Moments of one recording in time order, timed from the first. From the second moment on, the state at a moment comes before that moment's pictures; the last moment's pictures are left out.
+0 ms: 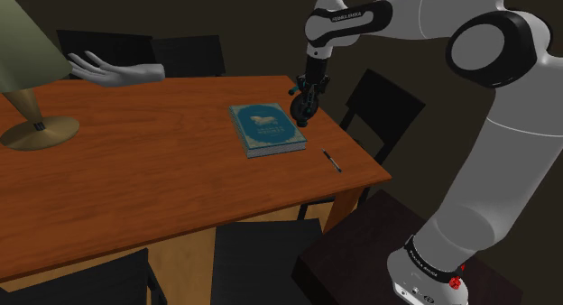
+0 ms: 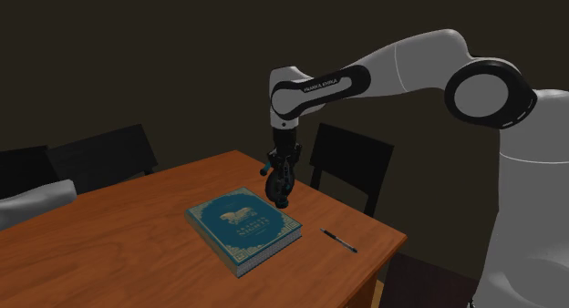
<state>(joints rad) -0.08 0.21 -0.06 -1.70 0.01 1.89 0.16</state>
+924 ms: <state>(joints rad) -0.08 0.20 -0.06 -1.62 0.01 1.80 0.16</state>
